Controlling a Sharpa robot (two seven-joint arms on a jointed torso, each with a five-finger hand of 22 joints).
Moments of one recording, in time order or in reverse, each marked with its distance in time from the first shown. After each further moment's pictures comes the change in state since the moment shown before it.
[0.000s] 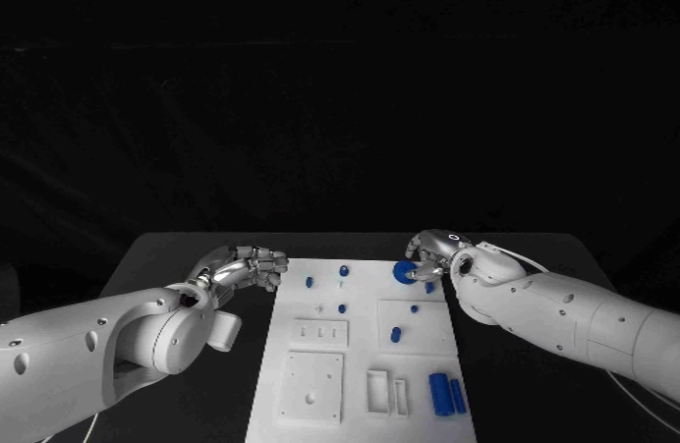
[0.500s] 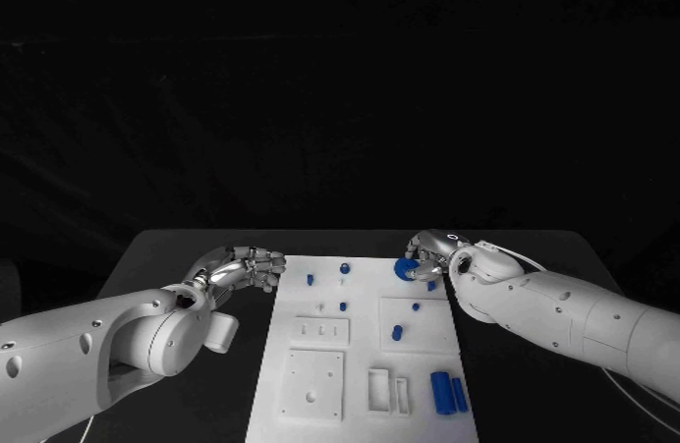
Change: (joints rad) left arm 0.000 -0.009 0.000 0.010 -0.001 0.000 0.000; left_hand -0.004 -0.004 0.003 -0.003 0.000 0.000 0.000 -0.004 0.000 0.000 0.000 0.000 0.000 0.000 0.000 0.000 0.000 0.010 -0.001 -0.001 0.000 -0.001; right arm -0.001 0.009 0.003 -0.024 0.013 0.016 0.011; right_hand 0.000 0.011 0.029 0.017 0.000 0.007 -0.007 0.014 0.009 0.005 -0.005 0.008 0.000 -0.001 -0.002 0.000 0.009 -0.002 -0.003 -0.003 0.015 0.000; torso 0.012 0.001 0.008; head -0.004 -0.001
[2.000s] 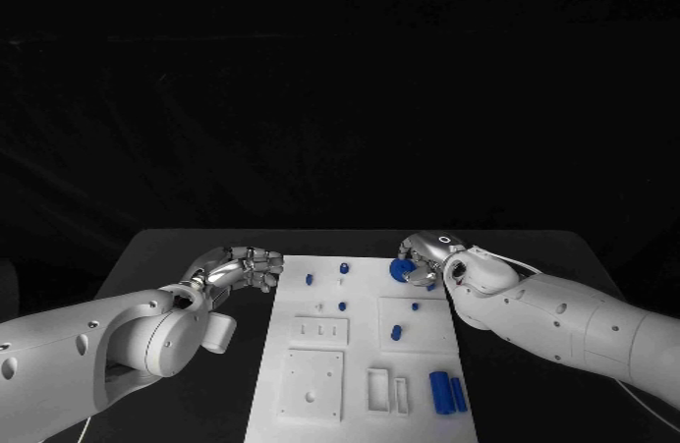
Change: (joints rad) left arm 0.000 -0.006 0.000 0.004 -0.001 0.000 -0.001; left_hand -0.003 0.003 0.000 0.000 0.000 0.000 0.000 0.000 0.001 0.000 0.000 0.000 0.001 0.000 0.000 0.000 0.000 -0.009 0.000 0.000 0.004 -0.001; right arm -0.011 -0.018 -0.008 0.074 -0.165 -0.072 -0.018; right_hand -0.014 0.039 0.077 -0.049 0.004 0.063 -0.040 0.057 0.008 -0.002 -0.028 -0.001 0.000 0.011 -0.021 -0.016 0.030 -0.005 -0.017 0.004 0.033 0.000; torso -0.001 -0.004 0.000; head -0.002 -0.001
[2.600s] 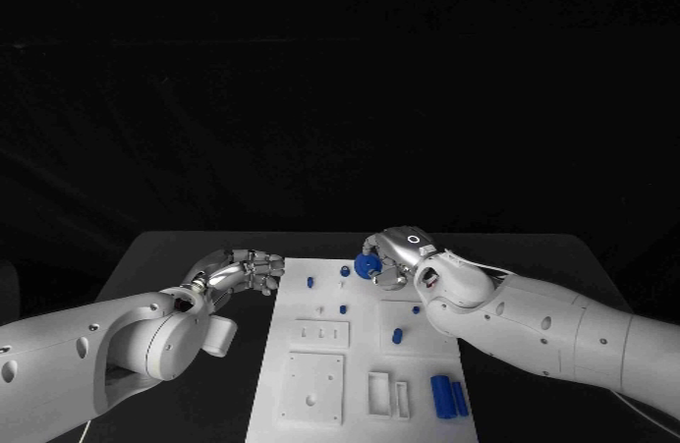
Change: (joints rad) left arm 0.000 -0.004 0.000 0.006 0.000 -0.001 0.000; left_hand 0.000 0.000 0.000 0.000 0.000 0.000 0.000 0.000 0.001 0.000 0.000 0.000 0.000 0.000 0.000 0.000 0.000 0.008 0.000 0.000 0.000 -0.001; right arm 0.015 0.031 0.000 0.157 -0.132 -0.090 -0.051; right_hand 0.020 -0.028 0.019 0.030 0.000 0.010 -0.007 0.000 -0.004 0.010 -0.003 0.005 0.000 0.002 -0.005 -0.007 0.007 0.000 0.009 -0.005 0.004 0.000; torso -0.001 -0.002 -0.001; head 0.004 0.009
